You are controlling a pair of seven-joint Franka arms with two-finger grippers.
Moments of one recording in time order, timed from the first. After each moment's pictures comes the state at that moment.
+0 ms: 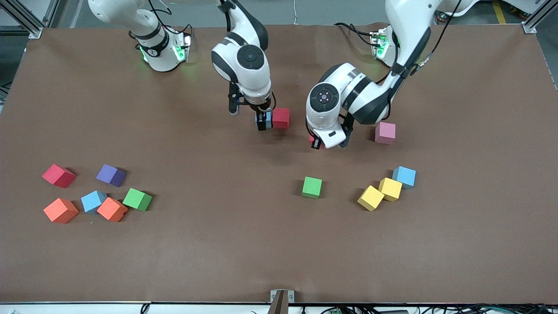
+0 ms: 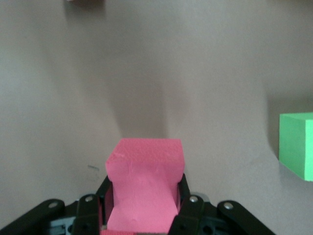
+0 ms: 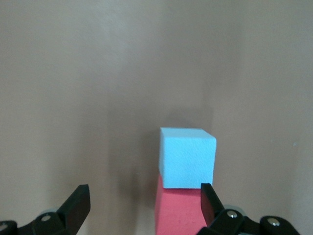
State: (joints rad) left arm -0.59 0.41 -0.14 -1.86 0.02 2.09 -2.04; right arm 0.82 0.28 0.03 -2.03 0.04 2.30 2.29
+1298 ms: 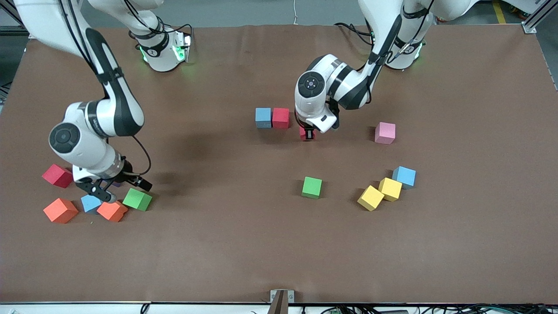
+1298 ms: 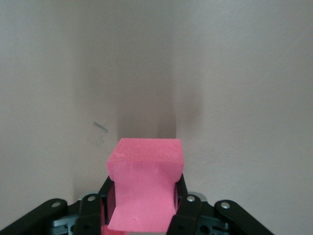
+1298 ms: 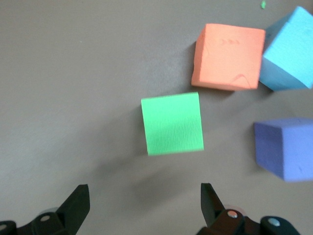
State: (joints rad) left arm -0.95 0.42 0.11 -2.03 -0.13 2.35 -2.34; right arm 0.04 0.42 0.02 -1.93 -0.03 2.38 0.53
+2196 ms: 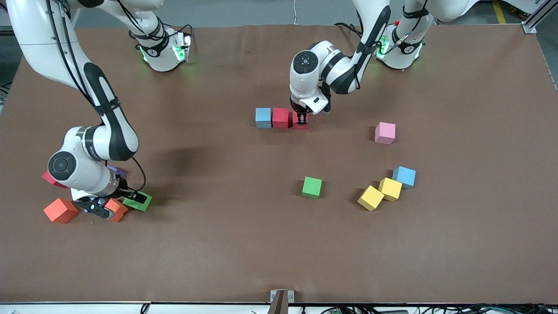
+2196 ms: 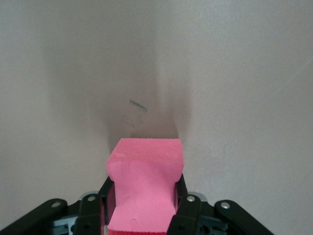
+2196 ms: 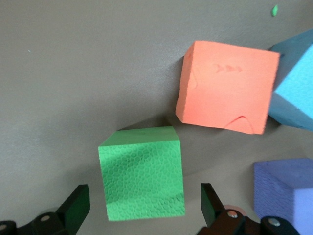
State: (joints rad) left arm -1.06 0.38 0.11 -2.17 -0.13 2.52 -2.41; right arm -0.02 0.57 0.02 -1.83 -0.03 2.40 0.44
